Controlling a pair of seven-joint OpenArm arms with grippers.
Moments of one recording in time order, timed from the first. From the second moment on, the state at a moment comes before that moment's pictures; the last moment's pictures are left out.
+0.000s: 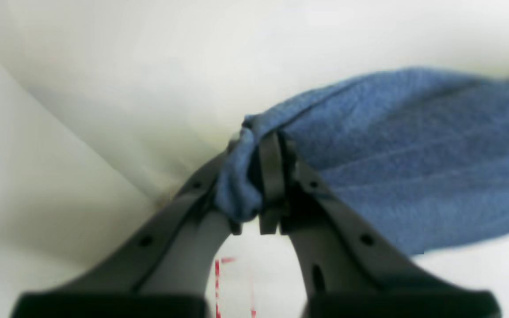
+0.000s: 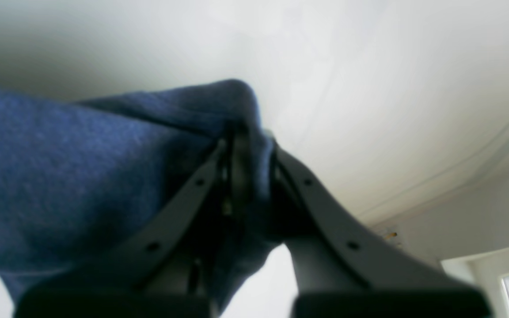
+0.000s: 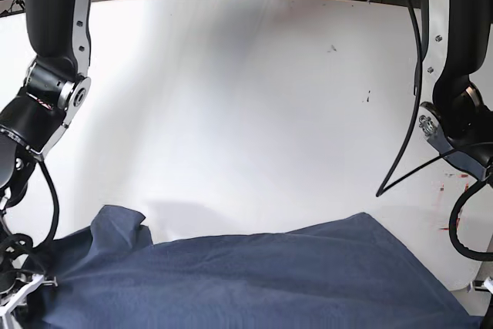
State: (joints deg) left arm -59.1 -16.8 -28.1 95.1 -24.0 -42.8 81.3; right arm 50.6 23.8 18.2 86.8 5.0 33.4 -59.6
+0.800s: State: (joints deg) left arm -22.6 -16.3 -34.3 105.8 -24.9 -42.8 81.3; right arm 11.6 12.3 37.1 95.4 5.3 39.1 -56.1
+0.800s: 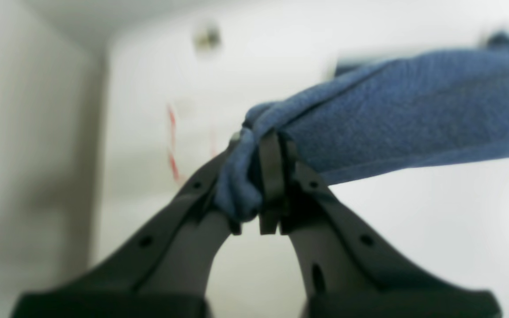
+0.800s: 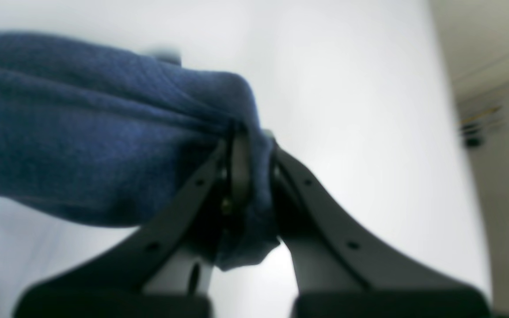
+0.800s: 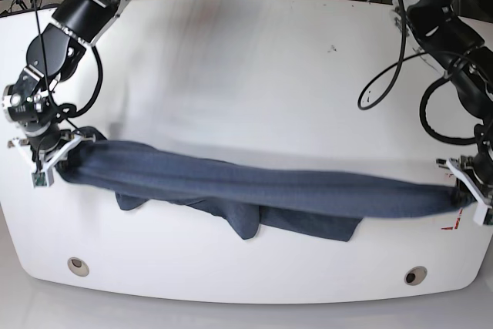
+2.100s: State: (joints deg) left arm 11.1 -19.0 -34.5 106.0 -24.2 -42.8 72.7; right arm -10.7 3.2 43.3 98.7 4.9 40.9 -54.1
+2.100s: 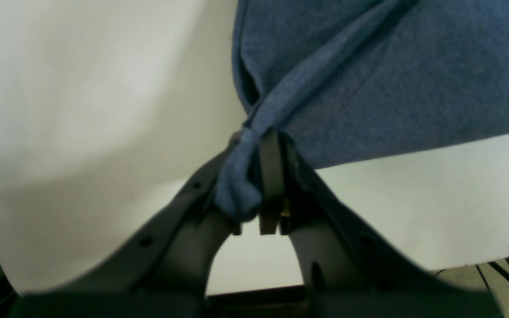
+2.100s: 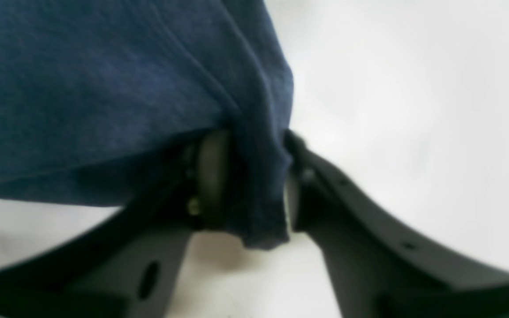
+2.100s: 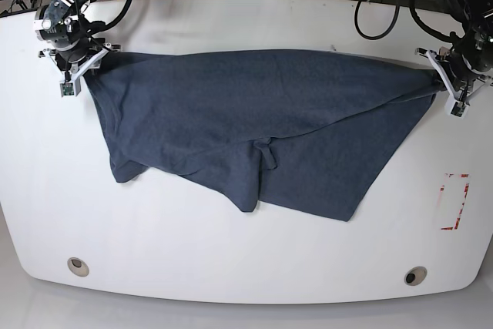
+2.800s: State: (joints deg) left arm 11.1 -18.9 -34.2 106.0 -24.1 -42.8 72.8; right arm -7.3 -0.4 40.8 108.1 4.5 40.9 -54.4
